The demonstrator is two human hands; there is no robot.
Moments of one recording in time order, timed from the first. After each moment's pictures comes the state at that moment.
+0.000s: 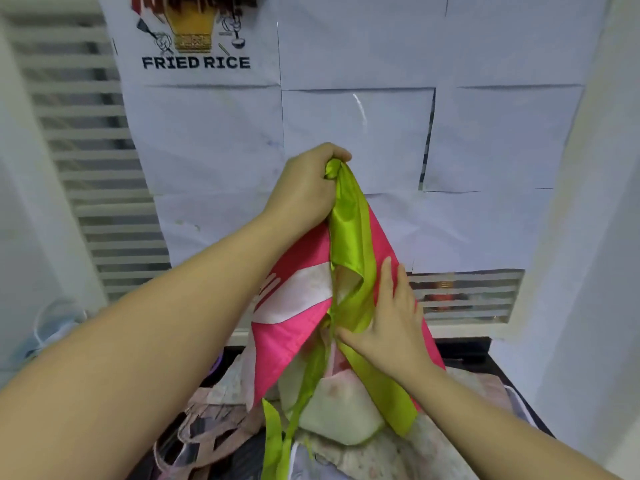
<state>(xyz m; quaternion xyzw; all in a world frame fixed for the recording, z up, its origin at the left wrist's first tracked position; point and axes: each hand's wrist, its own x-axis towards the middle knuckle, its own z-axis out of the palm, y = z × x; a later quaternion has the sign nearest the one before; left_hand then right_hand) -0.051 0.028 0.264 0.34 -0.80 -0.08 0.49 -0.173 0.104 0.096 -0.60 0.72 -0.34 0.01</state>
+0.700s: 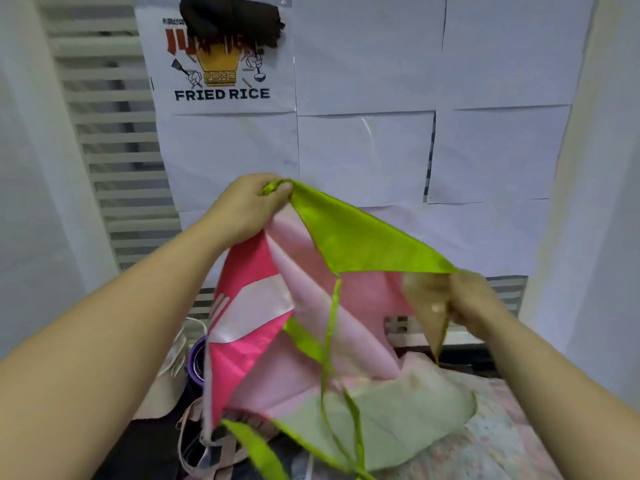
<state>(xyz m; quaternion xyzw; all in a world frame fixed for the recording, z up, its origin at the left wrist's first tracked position) 0.050 0.035 0.275 0.41 -0.82 -0.06 0.39 -0.239 0.116 0.149 -0.37 0.67 -0.59 0.26</state>
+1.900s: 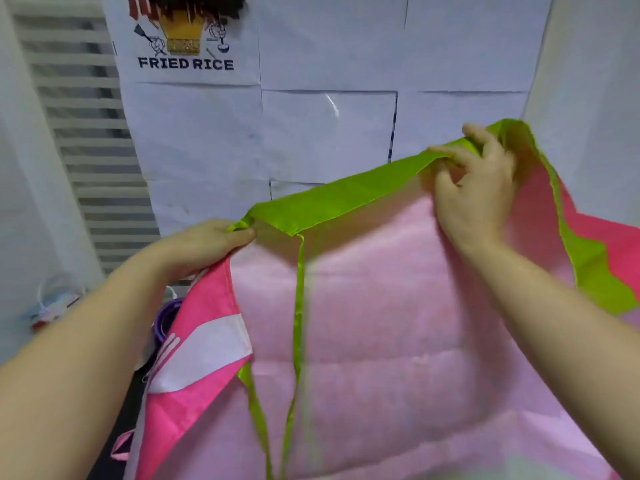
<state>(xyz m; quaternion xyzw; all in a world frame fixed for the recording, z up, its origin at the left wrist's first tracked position) 0.035 0.090 0.209 0.49 -0.75 -0.33 0.28 -0.280 0.171 0.240 -0.50 0.59 -0.58 -0.26</state>
